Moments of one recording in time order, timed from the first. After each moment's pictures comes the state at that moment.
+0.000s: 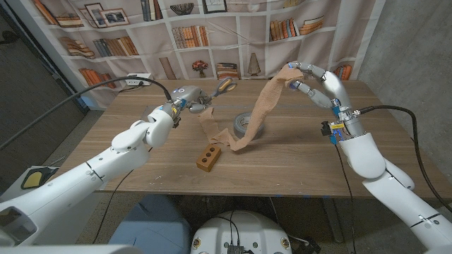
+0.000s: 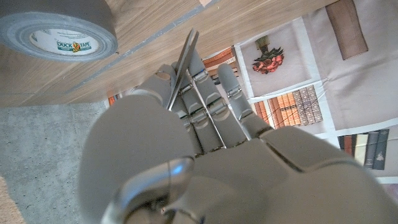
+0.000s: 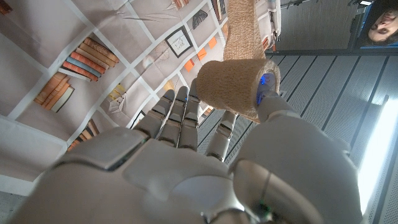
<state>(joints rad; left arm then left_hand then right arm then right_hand) 0.83 0.89 0.56 -1.96 0.60 0.29 0.12 1.14 0.11 0.52 -0.17 0.17 1.01 -0.08 0.29 0.23 1.09 -0.16 0.28 0.68 1.14 -0.22 0.34 0.42 0.36 -0.06 1.32 0.32 -1.31 -0.64 -0.05 -1.99 -0.16 0.56 -0.32 0.76 0.03 0.56 -0.12 0.29 0.69 -0.23 0.27 0.21 0.53 0.09 0.53 0.41 0.25 -0.03 0.49 0.27 0.27 0.01 0.19 0.16</state>
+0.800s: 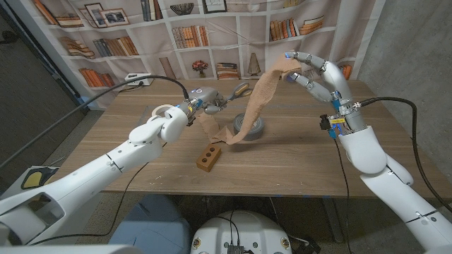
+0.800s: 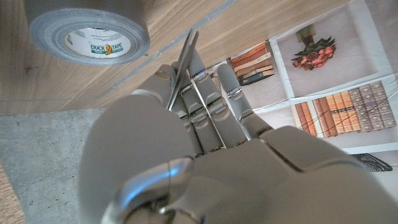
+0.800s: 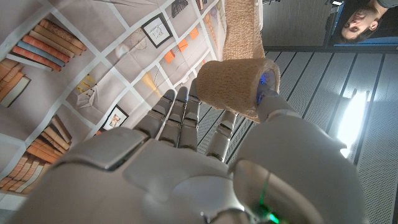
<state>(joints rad) 0.71 0.80 0.67 -1.86 0.66 0.19 0.05 1.14 0.11 0.52 -0.17 0.17 1.01 -0.07 0.28 0.24 1.09 -0.16 0.27 0.69 1.15 -0.22 0.33 0.42 0.36 -0.06 1.34 0.30 -1.29 -0.60 -0.04 -2.03 -0.17 0.59 -0.26 0.77 0.03 0.56 -0.12 0.29 0.69 -0.23 0.26 0.22 0.52 0.09 0.53 0.41 0.24 -0.03 0.49 0.27 0.27 0.01 0.19 0.16</state>
